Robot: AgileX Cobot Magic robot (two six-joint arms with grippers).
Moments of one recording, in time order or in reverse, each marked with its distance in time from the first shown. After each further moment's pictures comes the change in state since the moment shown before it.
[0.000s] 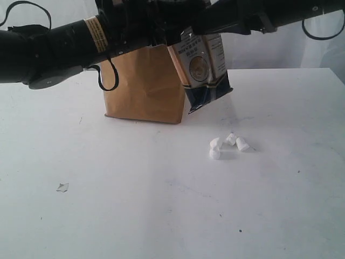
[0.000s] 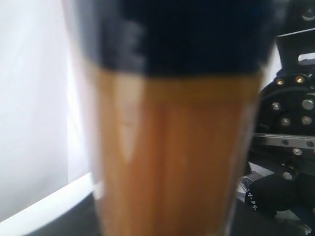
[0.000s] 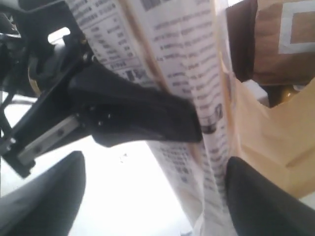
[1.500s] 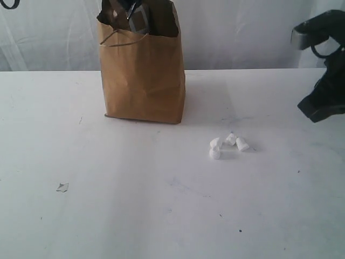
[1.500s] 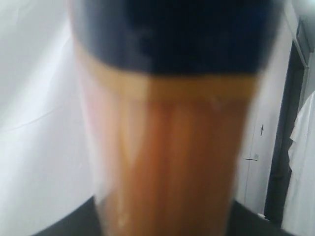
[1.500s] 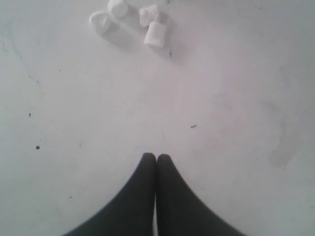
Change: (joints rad) left arm 0.297 -0.189 -0.036 -0.149 -0.071 -0.109; right arm -0.022 -0.164 0.214 -1.002 -0.075 0.606
